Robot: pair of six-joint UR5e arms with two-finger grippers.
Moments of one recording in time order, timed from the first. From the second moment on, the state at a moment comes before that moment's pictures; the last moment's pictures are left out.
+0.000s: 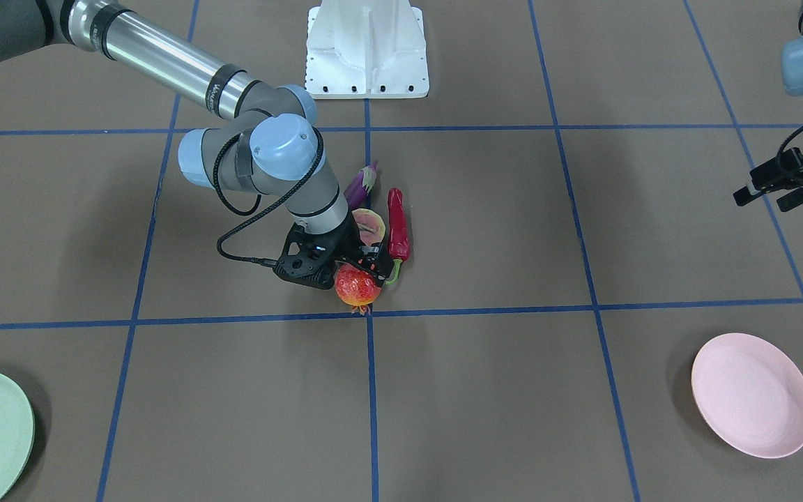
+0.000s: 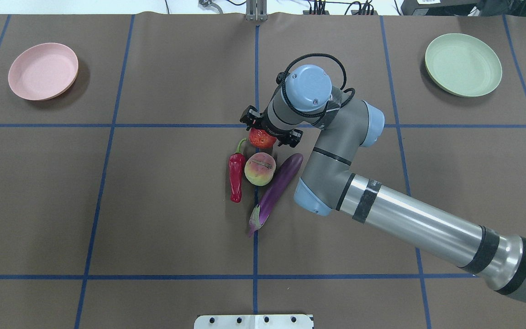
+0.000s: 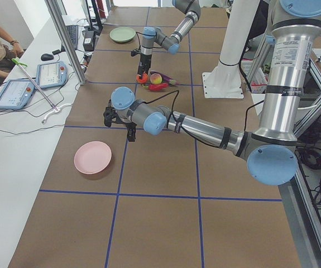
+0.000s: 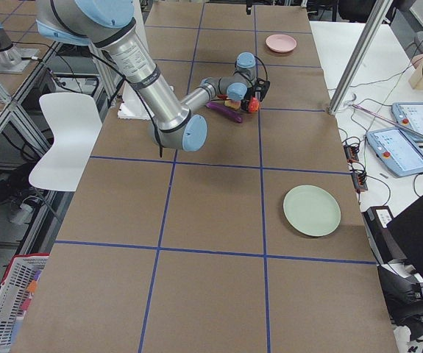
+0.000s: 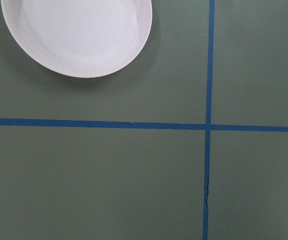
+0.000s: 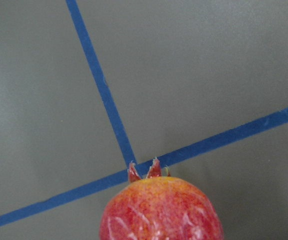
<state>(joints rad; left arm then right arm) -1.31 -1.67 -1.75 -1.81 -2.57 -0.59 0.60 -0.76 1.26 -1.09 1.89 1.62</state>
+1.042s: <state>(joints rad) -0.97 -1.94 -1.75 -1.81 -2.40 -1.01 0.90 -0.84 1.33 -1.10 2.14 1.53</state>
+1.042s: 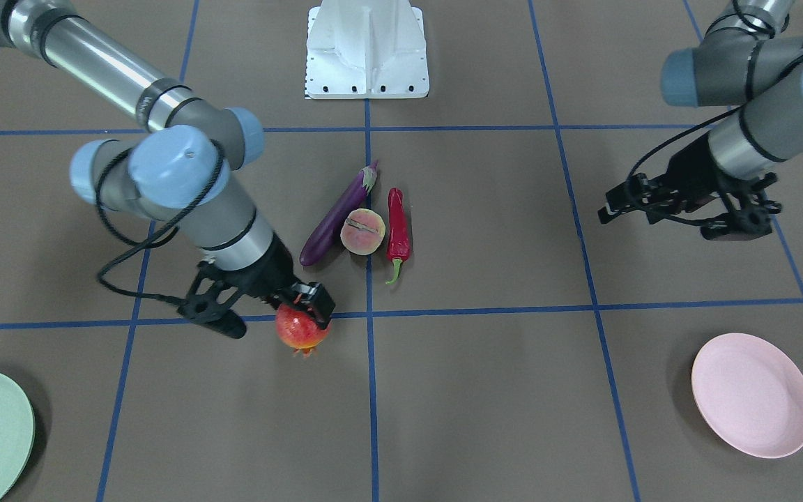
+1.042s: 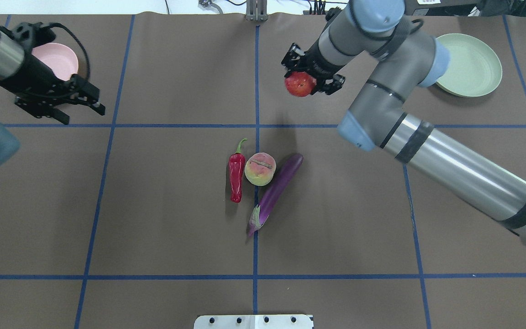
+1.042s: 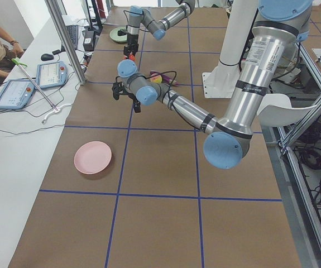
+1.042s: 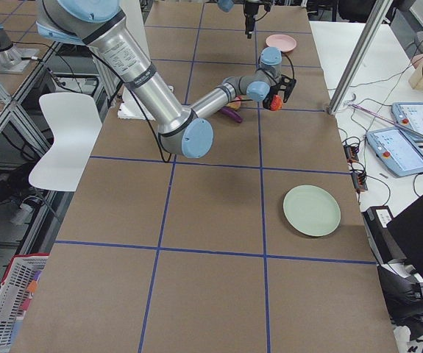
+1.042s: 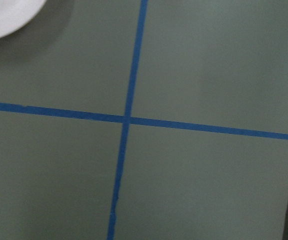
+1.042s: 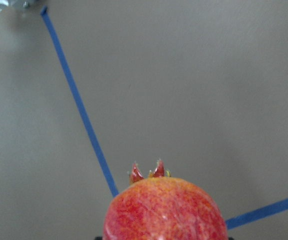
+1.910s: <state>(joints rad) -0.65 -2.21 -1.68 -1.75 -2.13 -1.13 1.20 -1.01 1.09 -1.16 2.09 0.86</state>
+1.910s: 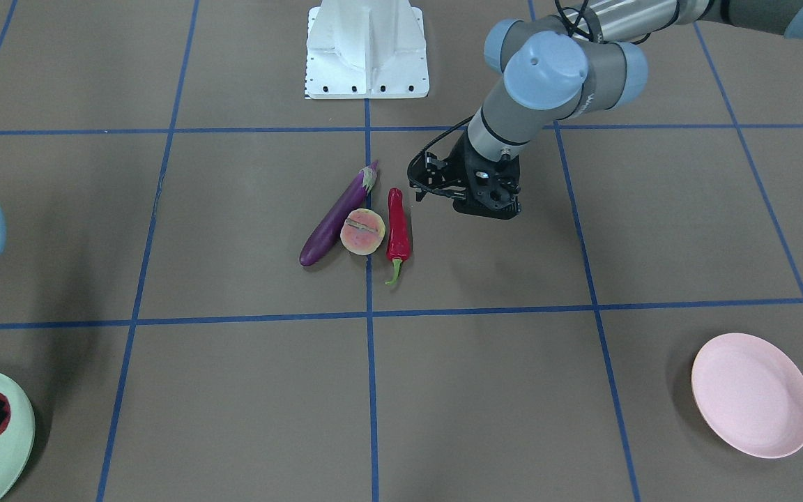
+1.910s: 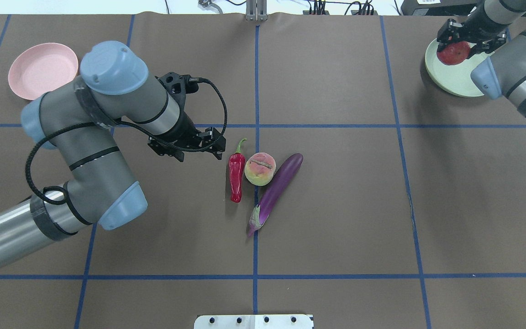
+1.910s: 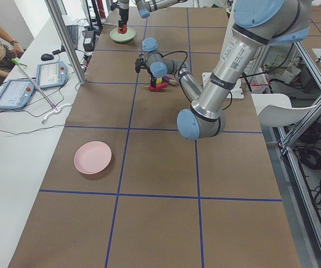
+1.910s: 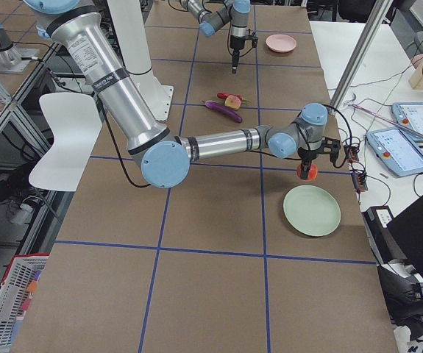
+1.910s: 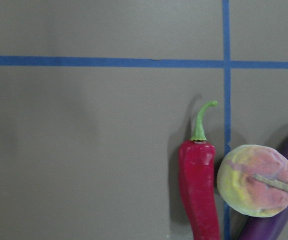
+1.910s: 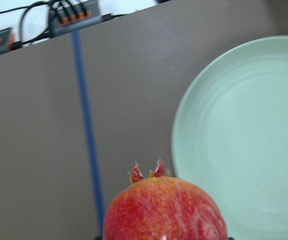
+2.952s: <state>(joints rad) -0.52 -2.32 -1.52 -1.74 -2.00 -1.12 1.19 -1.01 1.09 -1.17 2.01 0.83</state>
